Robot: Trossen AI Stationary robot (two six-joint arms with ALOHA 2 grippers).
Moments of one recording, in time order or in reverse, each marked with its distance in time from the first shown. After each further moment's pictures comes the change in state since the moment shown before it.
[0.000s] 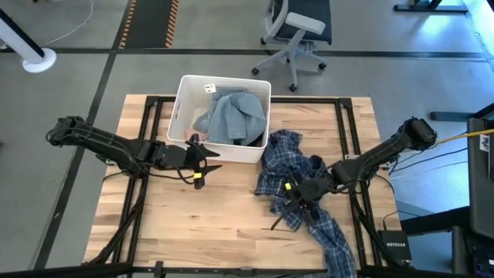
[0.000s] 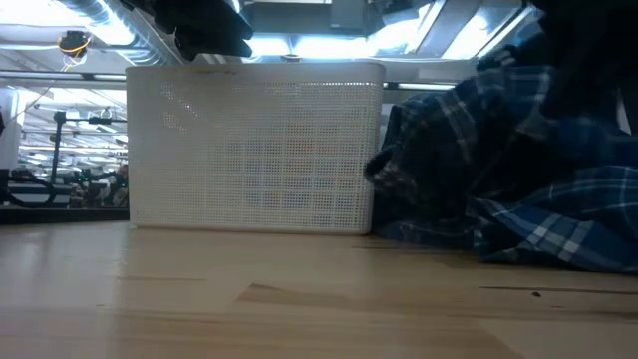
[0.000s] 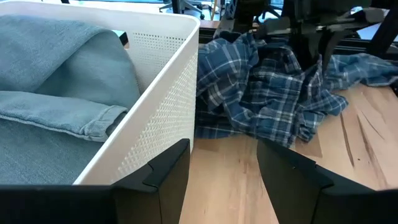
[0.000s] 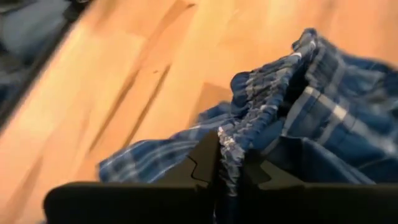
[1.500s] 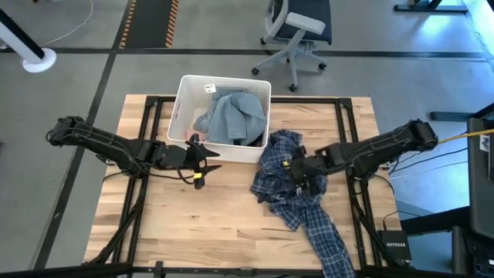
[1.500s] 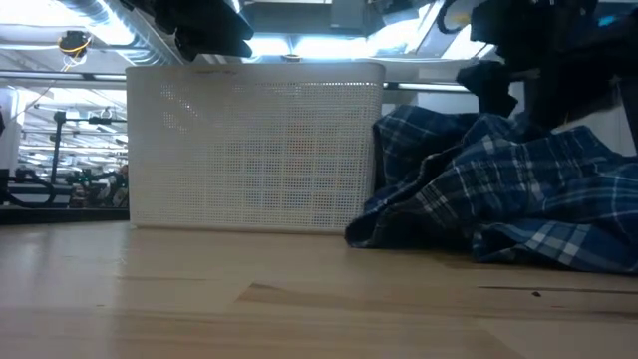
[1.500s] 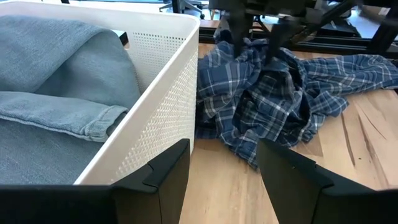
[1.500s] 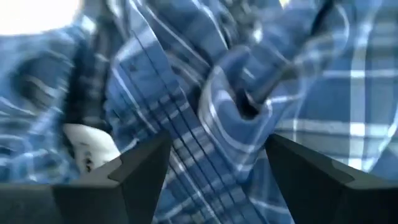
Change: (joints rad) left arm 0.001 0.000 0.000 -0.001 0.000 0.005; right arm -0.231 0.002 0.162 -0.479 0.102 -0.236
